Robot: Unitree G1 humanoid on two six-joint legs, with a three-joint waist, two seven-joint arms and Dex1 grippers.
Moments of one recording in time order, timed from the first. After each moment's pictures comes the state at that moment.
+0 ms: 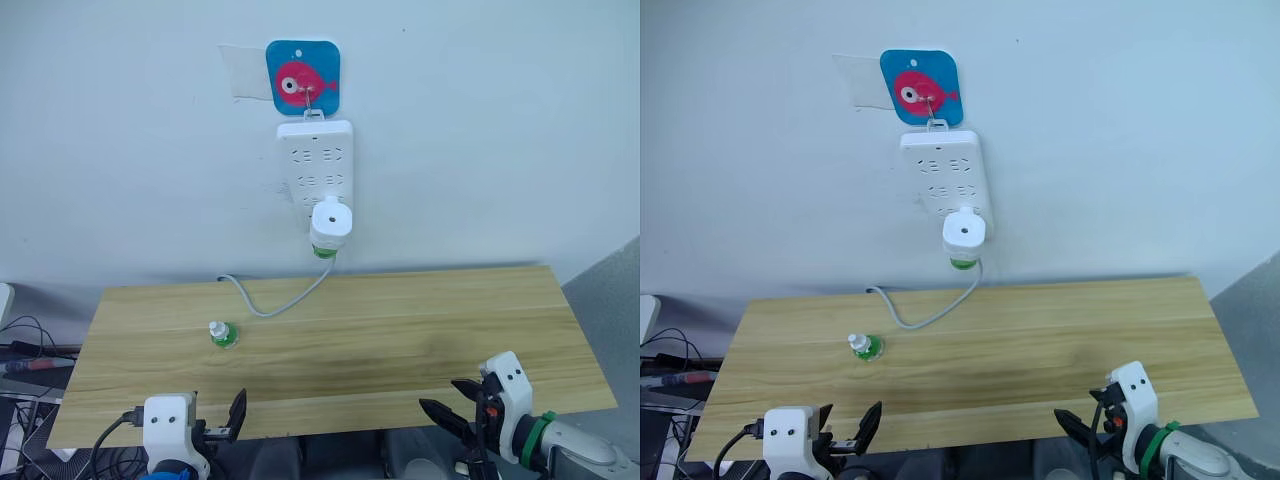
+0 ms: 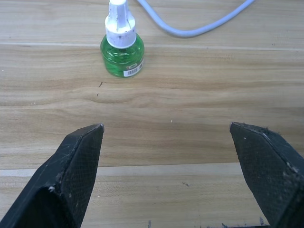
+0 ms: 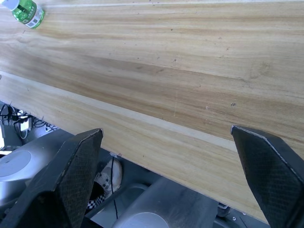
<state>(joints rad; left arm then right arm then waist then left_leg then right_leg) 0.78 0.18 0.14 -0.62 -0.28 0.32 -0.25 0.49 -0.57 -0.12 -0.73 0.61 0.87 0.45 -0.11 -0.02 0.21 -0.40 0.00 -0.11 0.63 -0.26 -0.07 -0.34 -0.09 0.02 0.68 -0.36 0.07</state>
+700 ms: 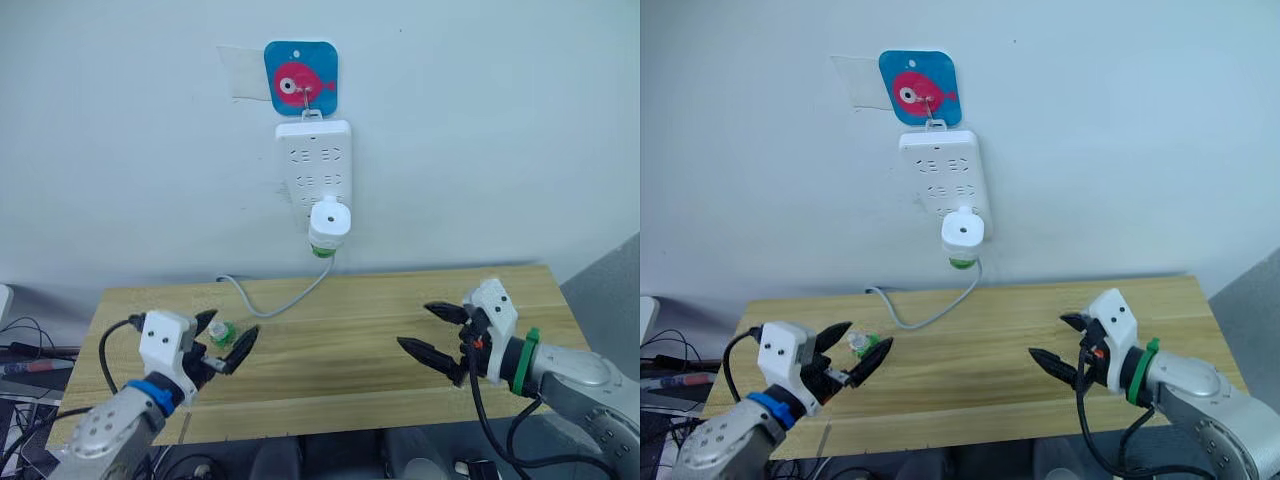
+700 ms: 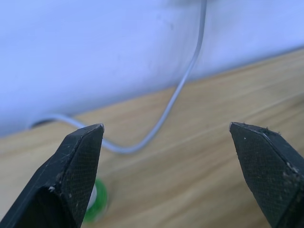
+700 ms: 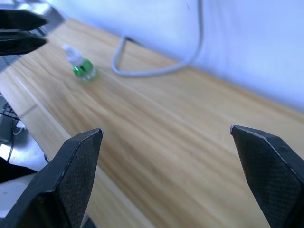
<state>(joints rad) 0.37 0.50 0.28 -0.62 -0.53 0.51 -0.46 0.04 -0.66 -0.10 -0.79 0.71 0.92 0.50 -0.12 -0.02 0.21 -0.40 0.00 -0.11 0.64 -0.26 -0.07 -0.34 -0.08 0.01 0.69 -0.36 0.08</state>
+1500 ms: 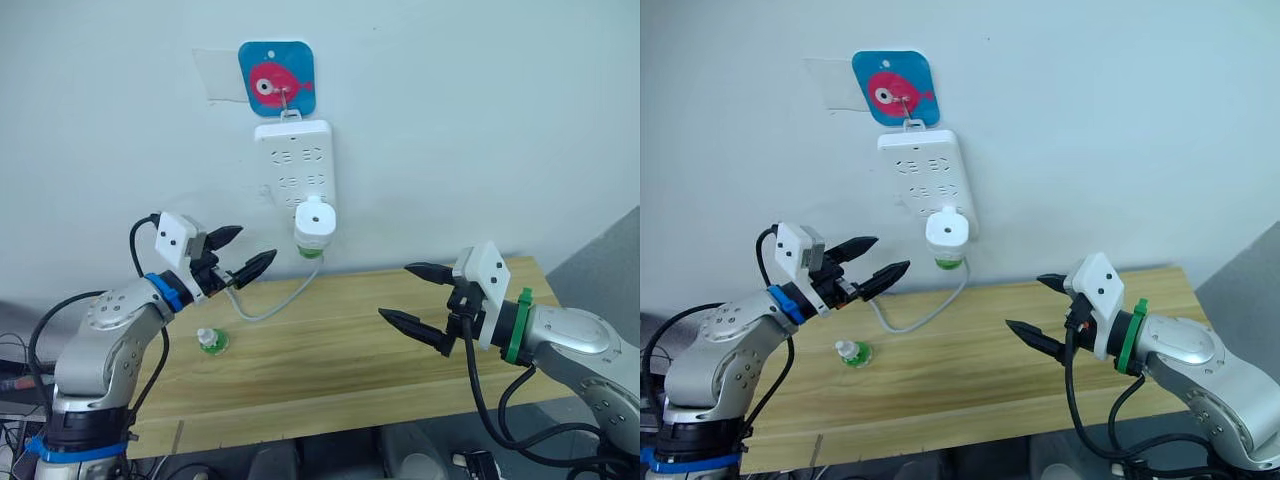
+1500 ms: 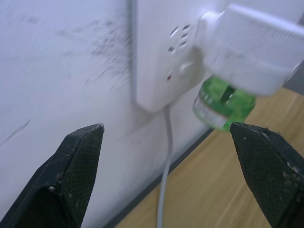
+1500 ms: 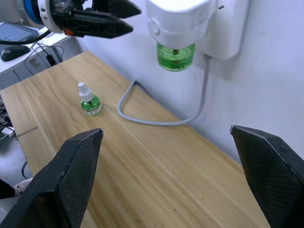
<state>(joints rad) -0.25 0.62 0.20 -0.20 -0.55 0.45 -0.75 -0.14 -0.69 -0.05 -0.81 0.72 0.88 0.51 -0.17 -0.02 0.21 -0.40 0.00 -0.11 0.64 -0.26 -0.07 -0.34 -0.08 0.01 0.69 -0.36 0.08</state>
